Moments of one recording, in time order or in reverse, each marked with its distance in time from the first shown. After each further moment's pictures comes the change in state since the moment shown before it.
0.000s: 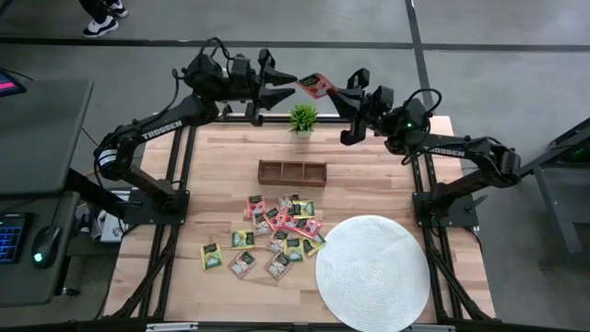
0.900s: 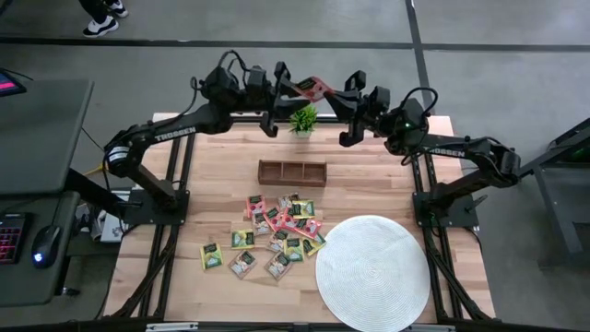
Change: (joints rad) left arm -0.091 0.071 -0.001 0.115 -0.101 -0.049; right arm 0.005 0.000 -0.001 -0.044 -0.001 0.027
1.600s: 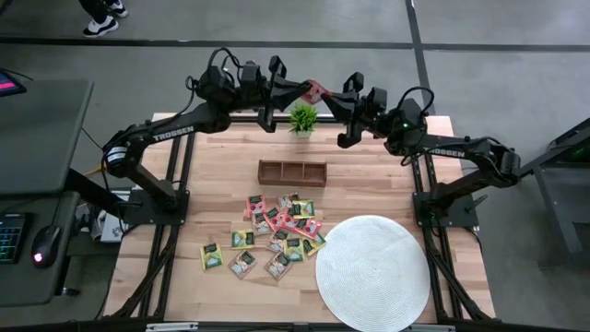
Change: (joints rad) left arm 0.002 -0.002 0.001 0.026 -0.038 -0.008; right arm 0.005 0.000 0.000 -0.030 0.008 -0.003
